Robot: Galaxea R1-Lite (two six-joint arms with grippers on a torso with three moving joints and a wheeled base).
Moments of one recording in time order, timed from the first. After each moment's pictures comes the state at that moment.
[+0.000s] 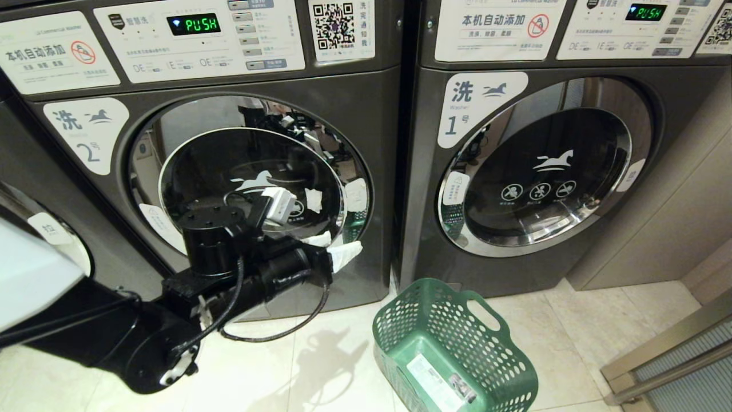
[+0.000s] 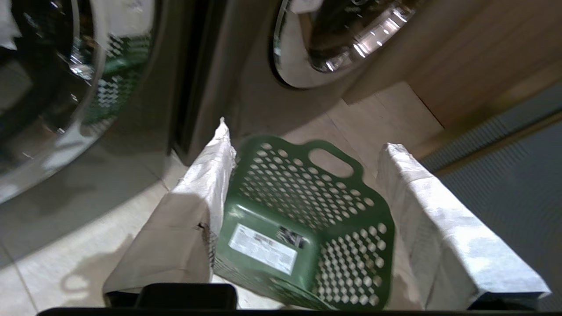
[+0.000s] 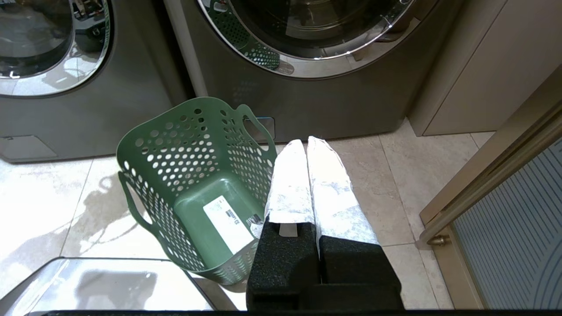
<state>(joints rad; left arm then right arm) -0.52 1.88 -0.72 -1.08 -0.20 -0.20 0.00 0.00 0.00 0.00 0.00 0.01</state>
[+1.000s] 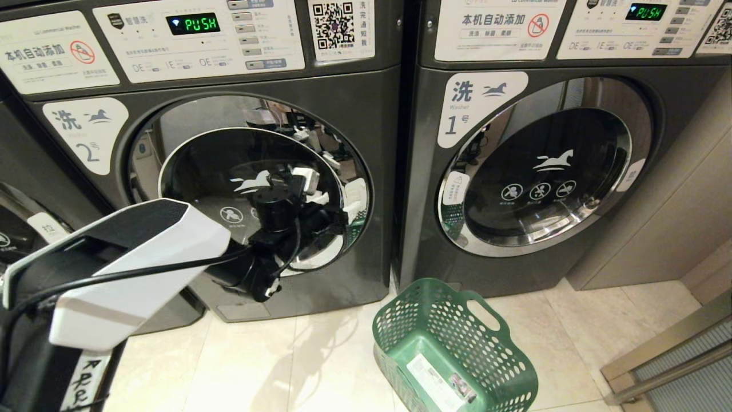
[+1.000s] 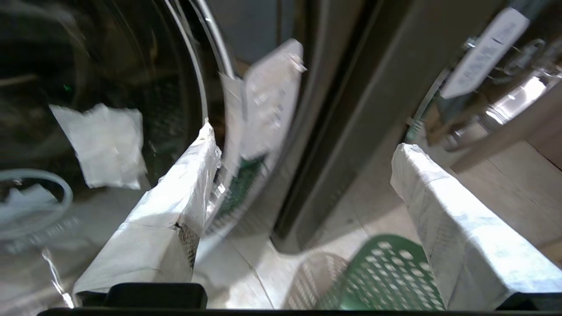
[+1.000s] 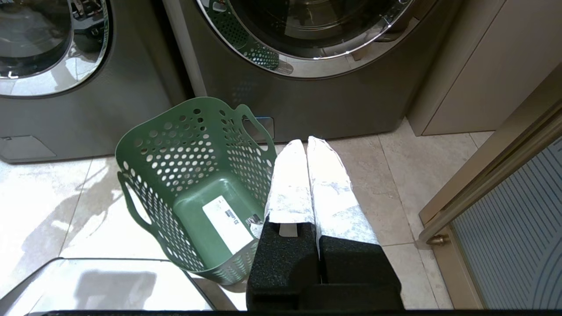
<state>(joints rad) -0.40 2.36 -1.36 -1.06 -0.13 -0.06 0.00 0.00 0.00 0.00 0.00 0.01</state>
